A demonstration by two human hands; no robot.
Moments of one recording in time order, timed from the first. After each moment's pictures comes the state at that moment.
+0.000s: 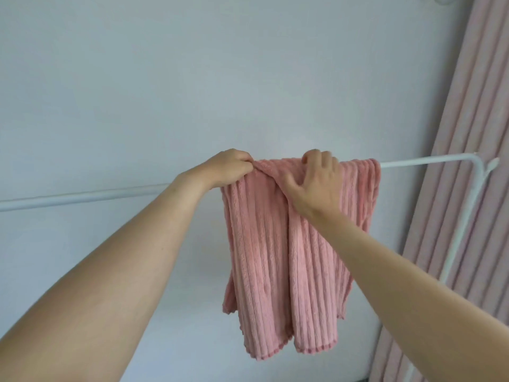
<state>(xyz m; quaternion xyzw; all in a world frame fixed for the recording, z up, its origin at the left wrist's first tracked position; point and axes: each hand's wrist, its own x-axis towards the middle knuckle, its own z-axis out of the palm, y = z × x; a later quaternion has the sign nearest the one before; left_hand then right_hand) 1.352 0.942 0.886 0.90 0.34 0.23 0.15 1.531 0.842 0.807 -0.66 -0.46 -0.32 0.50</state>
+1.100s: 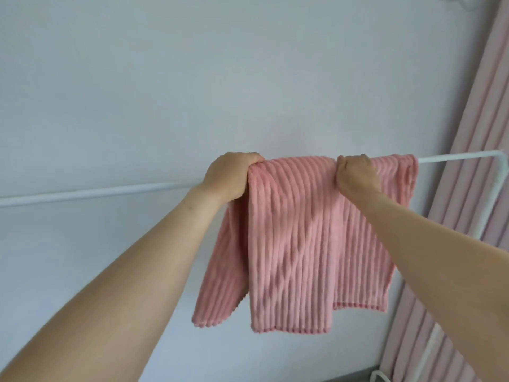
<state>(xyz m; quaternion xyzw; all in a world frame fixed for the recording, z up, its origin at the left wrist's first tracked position) 1.216 0.944 0.859 0.90 0.28 0.34 -0.03 1.496 0.854 0.827 -0.80 -0.41 -0.17 0.41</state>
